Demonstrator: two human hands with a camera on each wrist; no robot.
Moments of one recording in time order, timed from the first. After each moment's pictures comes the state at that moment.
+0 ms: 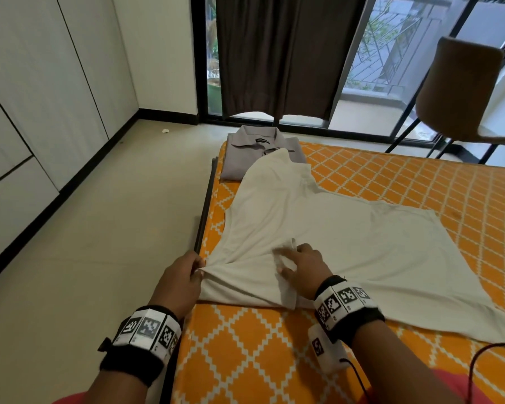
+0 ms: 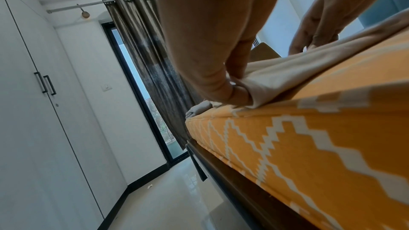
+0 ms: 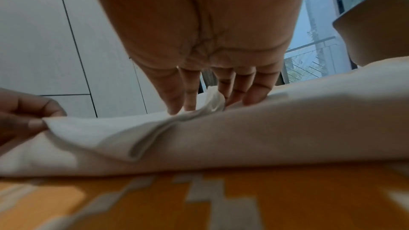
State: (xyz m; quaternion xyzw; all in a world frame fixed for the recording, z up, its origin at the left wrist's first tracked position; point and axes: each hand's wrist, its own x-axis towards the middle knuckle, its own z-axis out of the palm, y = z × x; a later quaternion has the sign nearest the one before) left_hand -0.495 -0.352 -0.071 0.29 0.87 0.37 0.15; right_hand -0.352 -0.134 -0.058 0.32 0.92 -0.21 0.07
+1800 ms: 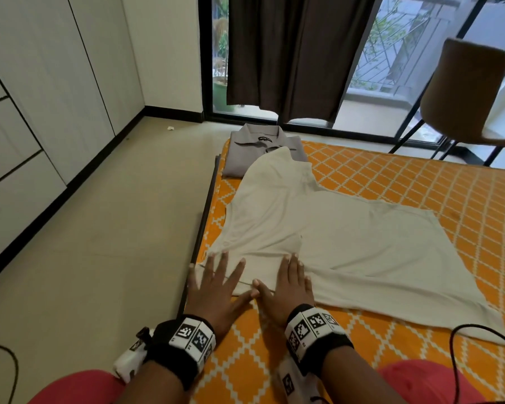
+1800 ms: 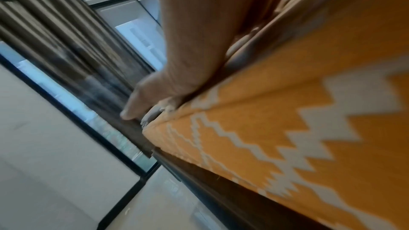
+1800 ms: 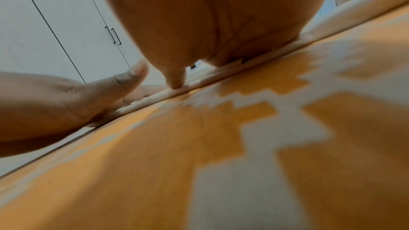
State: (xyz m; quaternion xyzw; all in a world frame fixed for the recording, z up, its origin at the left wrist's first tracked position) left_hand -0.440 -0.326 -0.104 0.42 0.90 0.05 0.15; right_hand -0.338 -0.192 -0.089 0.38 0.89 -0.22 0.13
